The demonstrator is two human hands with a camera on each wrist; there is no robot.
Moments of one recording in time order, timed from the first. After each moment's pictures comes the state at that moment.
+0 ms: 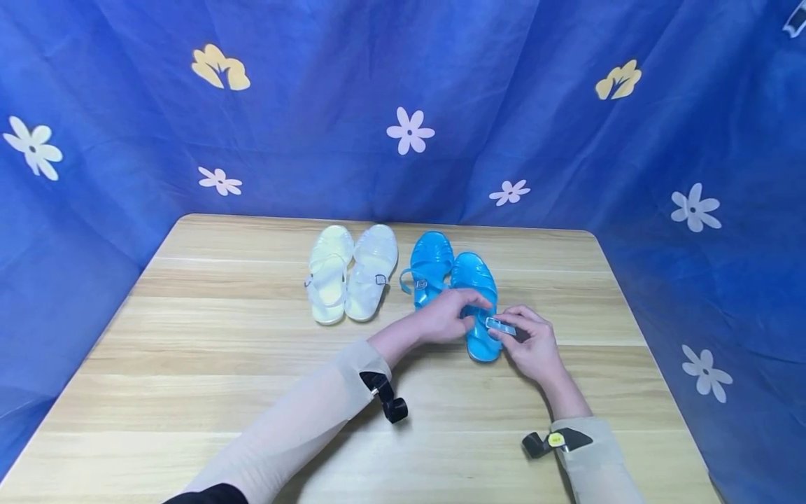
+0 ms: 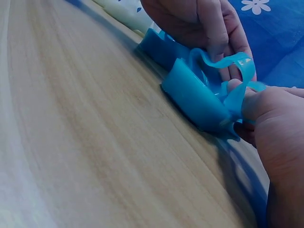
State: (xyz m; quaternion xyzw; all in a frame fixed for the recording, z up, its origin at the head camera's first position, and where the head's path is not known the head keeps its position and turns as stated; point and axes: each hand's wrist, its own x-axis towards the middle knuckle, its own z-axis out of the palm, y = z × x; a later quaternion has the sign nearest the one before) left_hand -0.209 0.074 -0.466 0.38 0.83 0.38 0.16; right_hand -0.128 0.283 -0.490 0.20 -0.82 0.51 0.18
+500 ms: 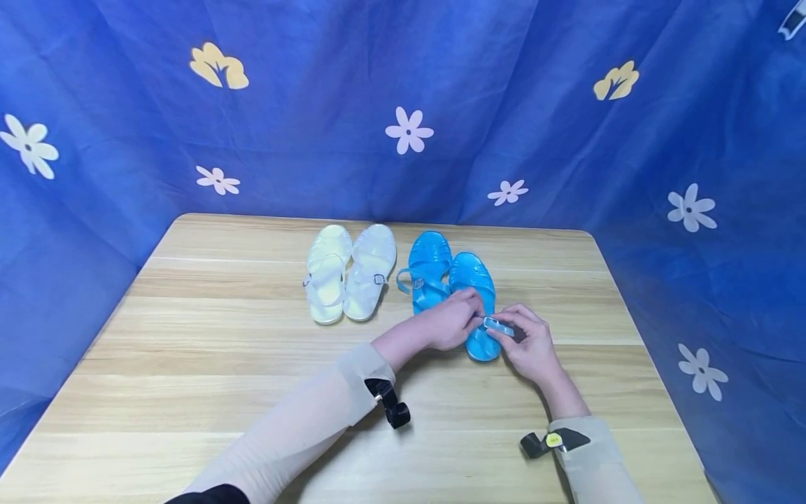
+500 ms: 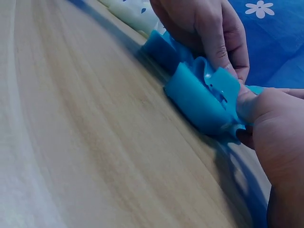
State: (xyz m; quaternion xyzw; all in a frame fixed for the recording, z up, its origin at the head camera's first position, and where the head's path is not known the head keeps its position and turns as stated) left_hand -0.201 0.085 -0.461 0.41 0.88 0.20 0.13; right_hand -0.127 0.280 -0.488 0.22 -0.82 0.50 0.18
